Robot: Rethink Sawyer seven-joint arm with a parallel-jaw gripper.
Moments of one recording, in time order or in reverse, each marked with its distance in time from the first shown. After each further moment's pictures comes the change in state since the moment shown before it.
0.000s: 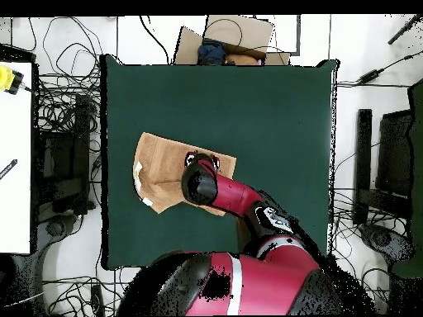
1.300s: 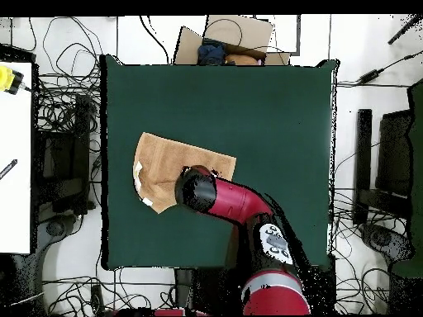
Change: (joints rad) arm 0.096 -0.193 -0.115 0.056 0.025 0.337 0.000
